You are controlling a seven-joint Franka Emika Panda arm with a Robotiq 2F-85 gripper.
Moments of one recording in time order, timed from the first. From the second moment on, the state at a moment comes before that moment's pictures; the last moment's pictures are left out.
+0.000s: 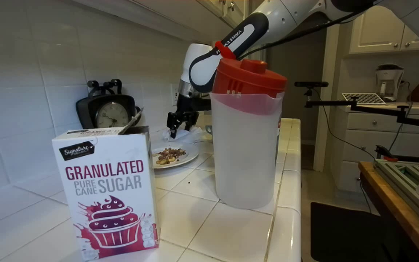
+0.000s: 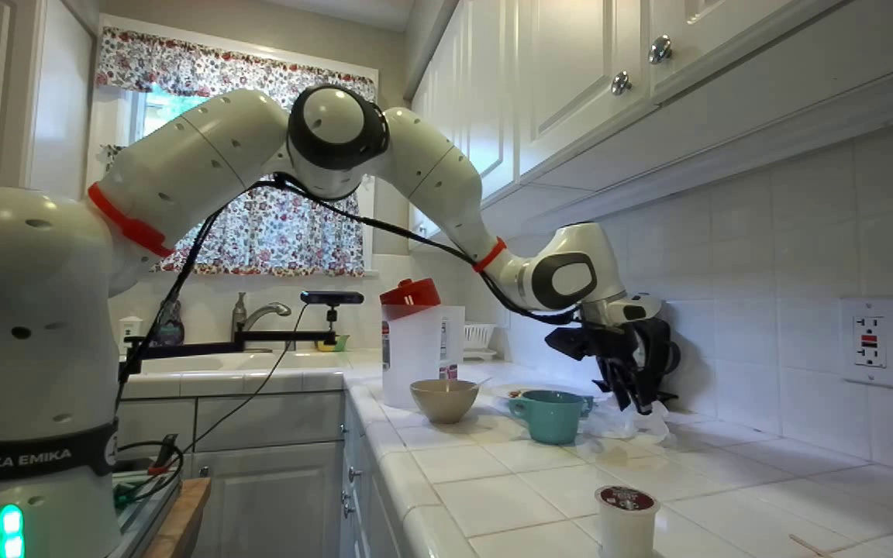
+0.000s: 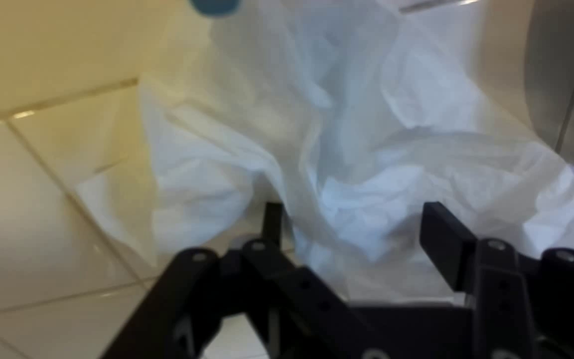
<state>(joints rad) 0.00 0.78 -0.09 -1.46 0.04 2.60 0.21</state>
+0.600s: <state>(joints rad) 0.00 0.78 -0.09 -1.46 0.05 2.60 0.21</state>
